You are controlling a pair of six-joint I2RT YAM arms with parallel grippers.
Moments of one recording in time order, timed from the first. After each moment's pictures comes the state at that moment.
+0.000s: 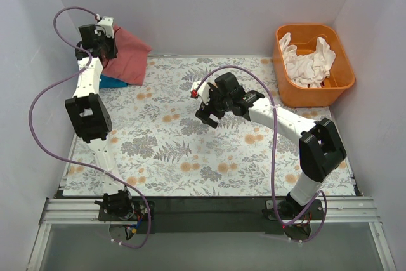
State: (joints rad) left arm 0.20 2.27 2.16 -0.37 0.30 0.24; right arm 0.72 1.69 1.31 -0.36 -0.30 -0.50
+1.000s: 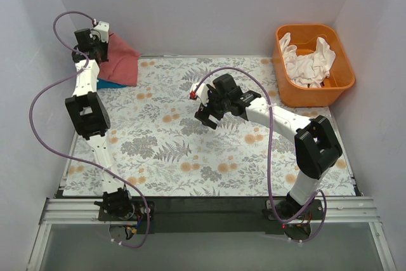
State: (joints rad) left arm 0.26 2.37 2.24 -0.35 0.22 0.39; right arm 0.72 1.73 1.32 -0.36 -0.29 -0.50
